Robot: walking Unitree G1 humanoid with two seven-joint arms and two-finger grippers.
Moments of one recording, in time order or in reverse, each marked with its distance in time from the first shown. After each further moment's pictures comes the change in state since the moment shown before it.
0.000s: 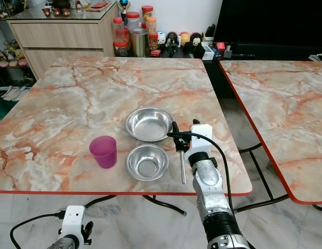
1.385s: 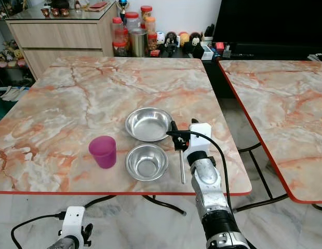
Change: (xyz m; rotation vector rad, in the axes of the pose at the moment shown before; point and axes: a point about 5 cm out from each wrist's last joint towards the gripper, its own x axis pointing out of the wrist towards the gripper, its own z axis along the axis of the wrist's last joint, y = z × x) left arm -0.001 0.005 -0.006 0.014 0.055 0.011; right arm 0.003 0.003 0.000 0.016 0.002 0.010
